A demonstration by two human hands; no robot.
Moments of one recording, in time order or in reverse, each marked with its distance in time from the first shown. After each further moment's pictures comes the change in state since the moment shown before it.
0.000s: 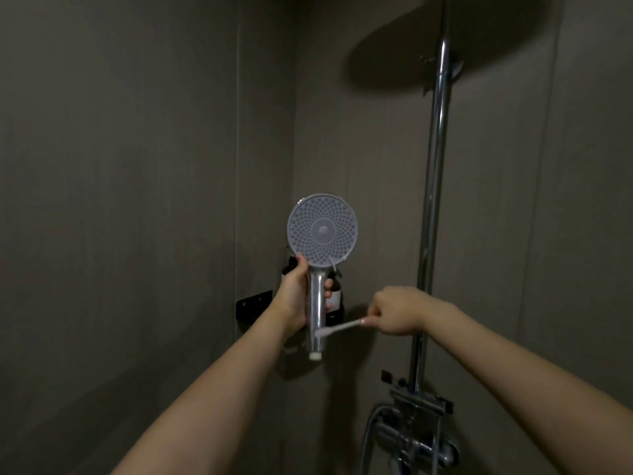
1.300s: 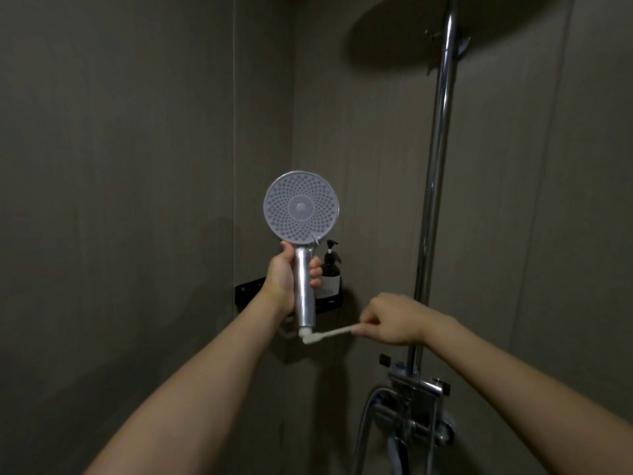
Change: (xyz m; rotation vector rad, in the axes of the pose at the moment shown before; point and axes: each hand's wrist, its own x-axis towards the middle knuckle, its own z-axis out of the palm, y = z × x) left_hand 0.000 0.005 -0.004 -0.232 0.057 0.013; right_hand -0.010 -0.011 0.030 0.161 0.011 -0.152
